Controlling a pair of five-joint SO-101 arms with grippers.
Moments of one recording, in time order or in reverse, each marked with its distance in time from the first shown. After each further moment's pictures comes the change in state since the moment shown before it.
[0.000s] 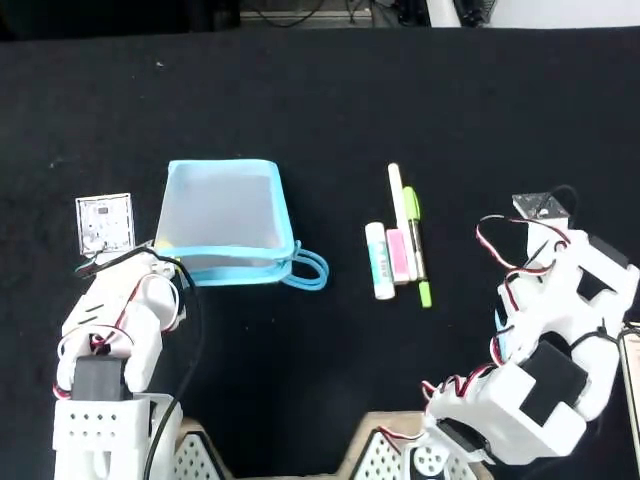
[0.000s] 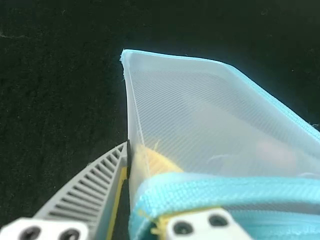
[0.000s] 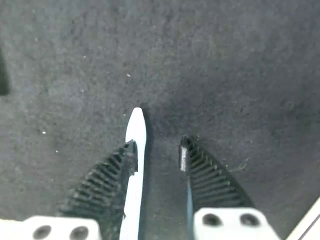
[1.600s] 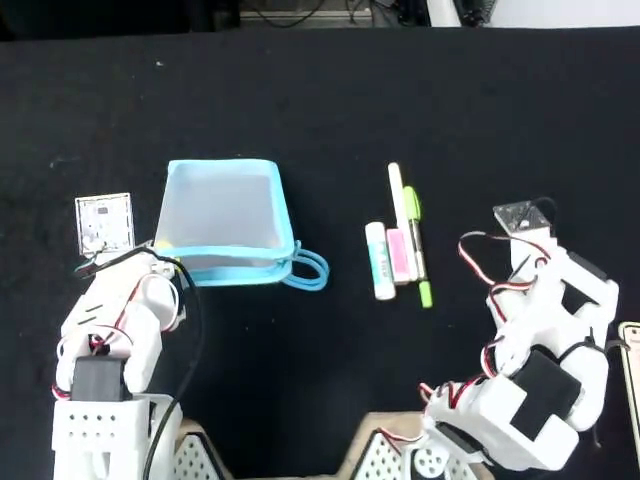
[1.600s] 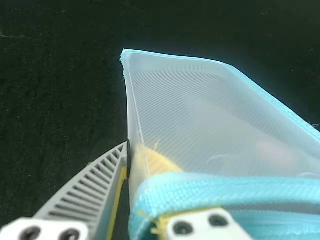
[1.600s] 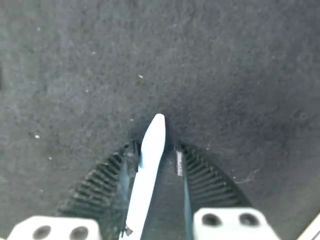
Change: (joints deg) left arm 0.0 0.0 0.0 0.0 0.0; right arm -2.3 -2.5 9.8 -10.5 2.2
